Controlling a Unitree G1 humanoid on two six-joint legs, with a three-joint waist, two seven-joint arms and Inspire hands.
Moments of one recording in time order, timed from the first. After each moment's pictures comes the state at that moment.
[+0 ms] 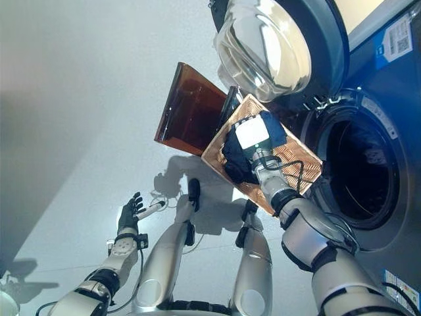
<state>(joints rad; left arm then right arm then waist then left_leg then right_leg) -0.29 0.21 -0.22 1.03 -0.34 -0.27 0.35 -0.97 -0.39 0.86 1.16 -0.93 0.19 -0.44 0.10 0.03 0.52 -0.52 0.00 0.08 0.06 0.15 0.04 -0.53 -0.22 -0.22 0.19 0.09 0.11</state>
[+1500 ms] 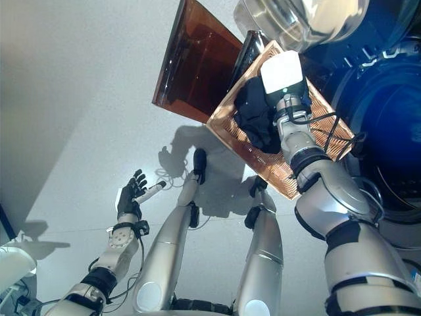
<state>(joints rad) -0.23 0.25 -0.26 0.74 -0.44 -0.31 0.33 -1.25 -0.53 0.90 1.21 -0.80 0.19 -0.48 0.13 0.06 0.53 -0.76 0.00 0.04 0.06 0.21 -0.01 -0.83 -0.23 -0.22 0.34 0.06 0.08</state>
